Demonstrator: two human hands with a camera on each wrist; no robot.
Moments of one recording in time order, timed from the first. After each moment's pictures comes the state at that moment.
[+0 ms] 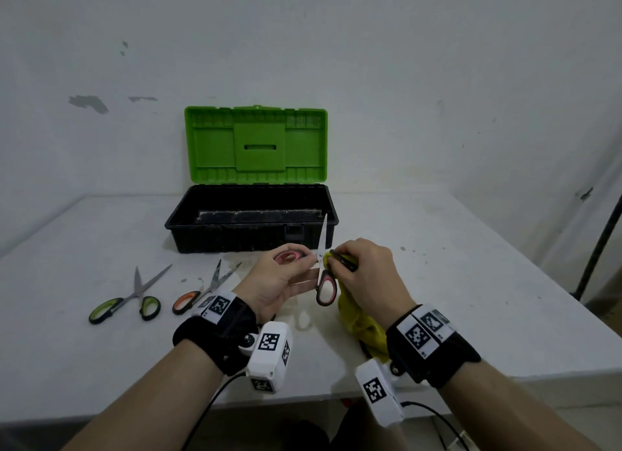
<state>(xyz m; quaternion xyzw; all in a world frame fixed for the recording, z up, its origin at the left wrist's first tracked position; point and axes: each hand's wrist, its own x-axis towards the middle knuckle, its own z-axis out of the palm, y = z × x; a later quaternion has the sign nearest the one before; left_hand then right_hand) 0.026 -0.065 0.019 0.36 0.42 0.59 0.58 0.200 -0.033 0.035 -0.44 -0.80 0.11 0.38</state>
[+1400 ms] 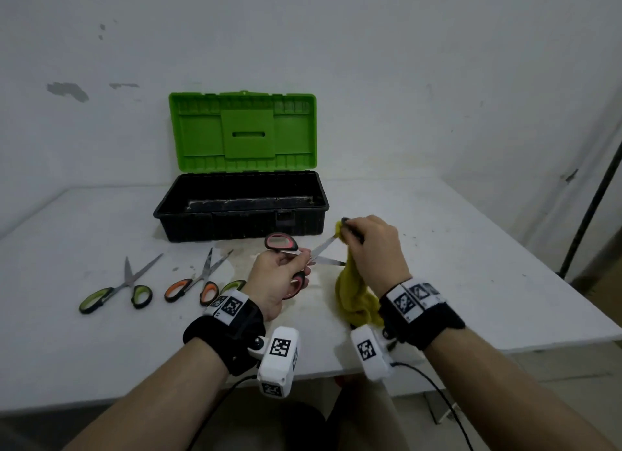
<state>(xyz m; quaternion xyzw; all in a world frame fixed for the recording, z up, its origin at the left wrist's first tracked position) 0.049 -0.064 -0.007 0.33 0.51 0.60 0.51 0.215 -0.013 0.025 -0.48 -0.76 0.08 0.43</state>
